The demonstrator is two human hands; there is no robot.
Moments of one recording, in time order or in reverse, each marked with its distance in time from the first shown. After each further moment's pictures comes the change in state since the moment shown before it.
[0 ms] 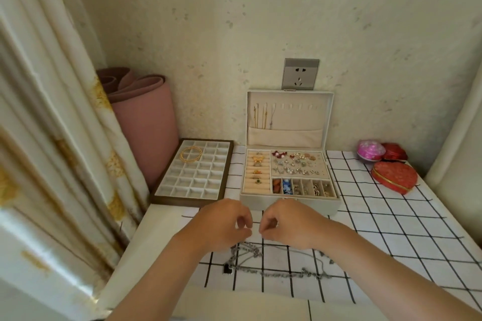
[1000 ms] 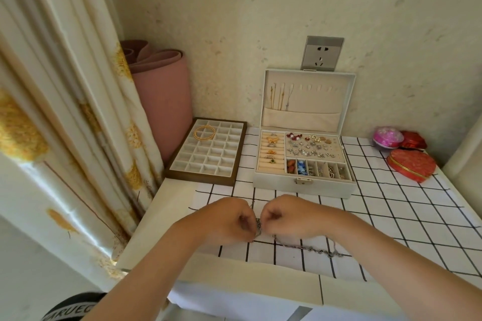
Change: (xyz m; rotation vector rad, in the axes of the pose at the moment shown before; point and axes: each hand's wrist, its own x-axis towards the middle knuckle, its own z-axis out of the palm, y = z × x) left_hand -0.032 -0.013 0.016 -0.261 -0.225 -0.107; right_hand 0.002 -0.015 0.025 0.188 -0.225 -0.002
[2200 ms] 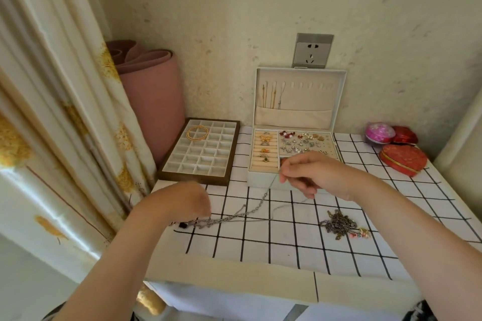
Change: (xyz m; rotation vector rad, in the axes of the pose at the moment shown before) left_hand -0.014 -0.015 -0.056 0.226 -0.026 -0.417; right_hand -0.029 0.012 -0.071 0.497 0.138 -0.134
